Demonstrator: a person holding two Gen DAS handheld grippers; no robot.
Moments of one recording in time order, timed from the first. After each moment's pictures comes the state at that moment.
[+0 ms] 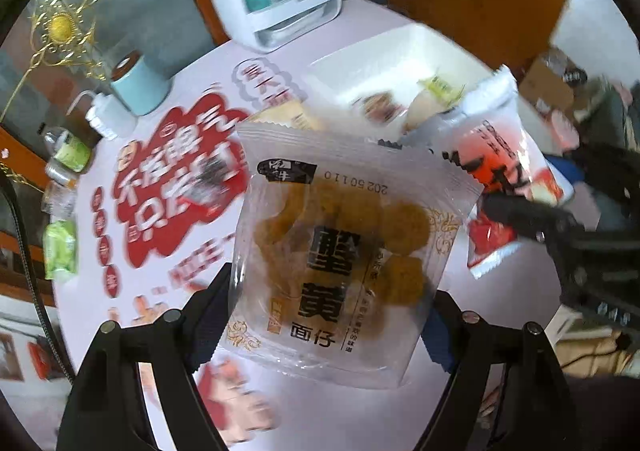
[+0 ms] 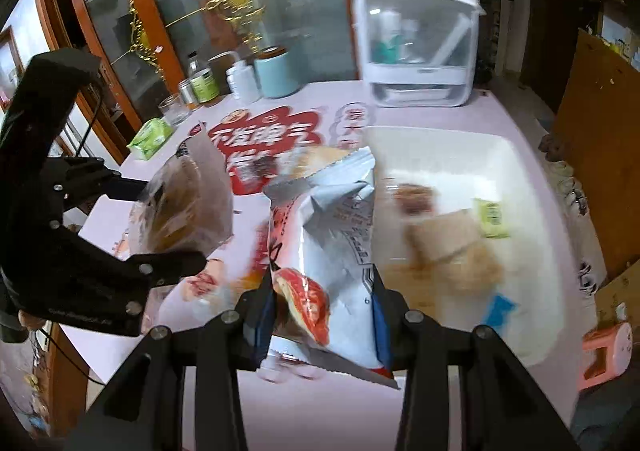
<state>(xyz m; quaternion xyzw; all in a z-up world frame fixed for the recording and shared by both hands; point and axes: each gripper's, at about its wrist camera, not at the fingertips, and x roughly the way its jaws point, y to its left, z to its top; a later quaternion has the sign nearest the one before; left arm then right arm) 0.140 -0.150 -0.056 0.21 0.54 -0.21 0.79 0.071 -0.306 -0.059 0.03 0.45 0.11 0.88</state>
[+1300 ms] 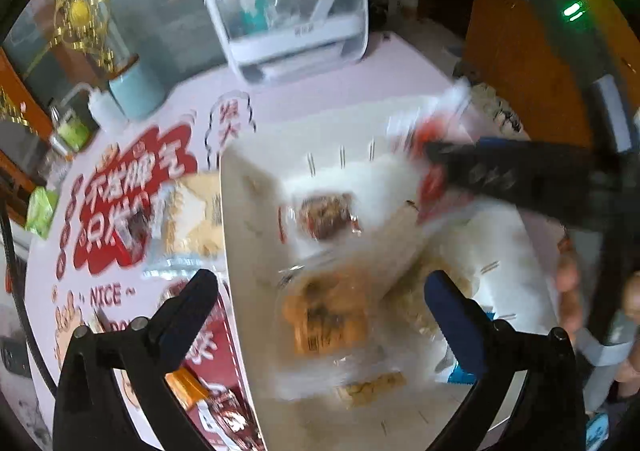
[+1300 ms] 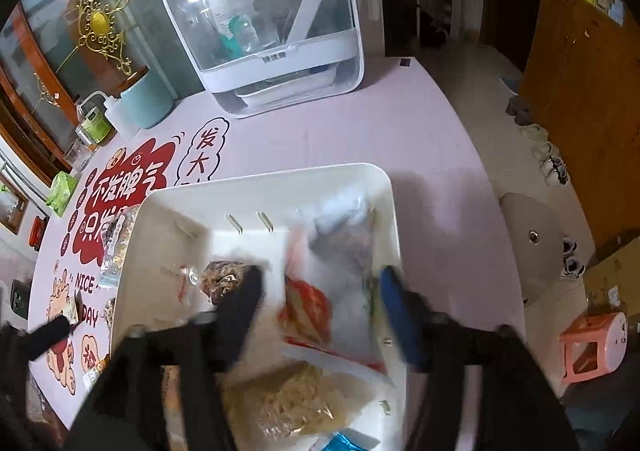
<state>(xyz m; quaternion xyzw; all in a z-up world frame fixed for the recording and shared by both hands) 0.191 -0.322 -0.108 0.12 0.50 -0.09 0.85 0.250 -0.455 -0.131 0.07 0.50 0.04 0.86</state>
